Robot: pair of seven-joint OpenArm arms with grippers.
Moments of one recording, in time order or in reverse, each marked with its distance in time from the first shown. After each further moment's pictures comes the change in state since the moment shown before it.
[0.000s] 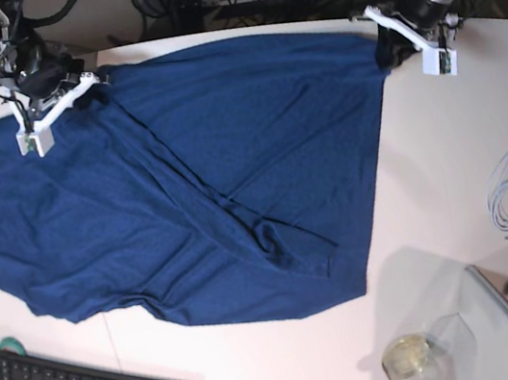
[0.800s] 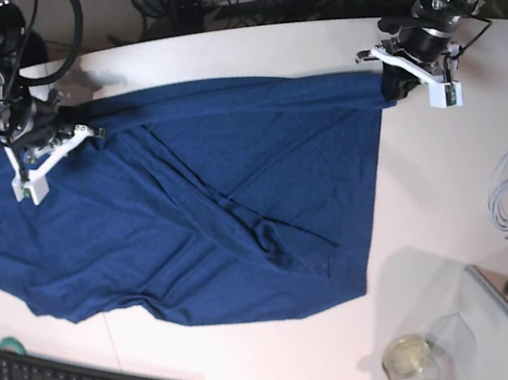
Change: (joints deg) left arm -8.1 0.0 0.7 -7.0 0.7 4.2 0.7; right arm 11.4 0.0 4.2 -5.4 -0.4 0.0 -7.0
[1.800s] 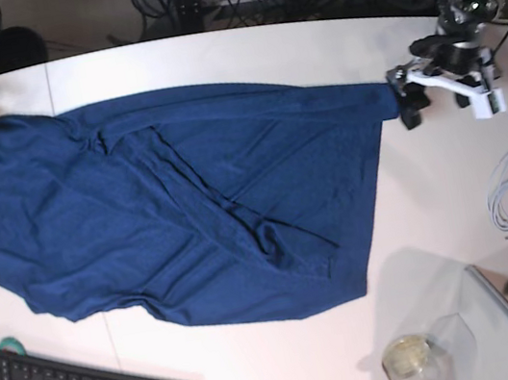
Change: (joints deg) left arm -3.1 1.5 -9.0 3.6 -0.7 6.3 -0.2; right arm -0.6 2.8 31.2 -2.2 -0.1 5.9 8.0
